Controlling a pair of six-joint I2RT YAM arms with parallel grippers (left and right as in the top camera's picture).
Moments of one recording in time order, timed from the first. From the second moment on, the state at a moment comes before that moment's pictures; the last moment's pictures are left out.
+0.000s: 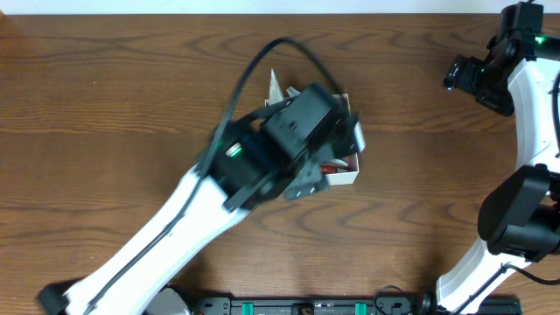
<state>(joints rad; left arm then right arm) -0.86 1.53 1.82 -1.32 -0.19 0.51 -0.21 1.96 1.82 -1.12 0.02 0.30</state>
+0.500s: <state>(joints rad) -0.90 1.39 1.82 -1.61 -0.19 0.50 -0.21 1.96 1.82 -1.12 0.02 0.30</state>
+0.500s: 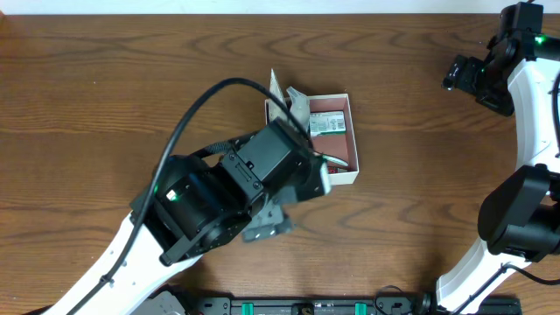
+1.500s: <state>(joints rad) -0.37 0.64 1.29 -1.12 -0.17 -0.08 -0.21 1.96 1.82 -1.12 0.02 0.30</state>
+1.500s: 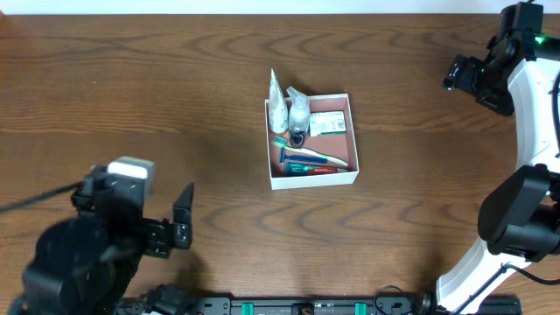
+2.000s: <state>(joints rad) -0.15 0.16 0.47 -0.29 0.05 0.06 -0.21 1.96 1.82 -1.12 0.02 0.30</state>
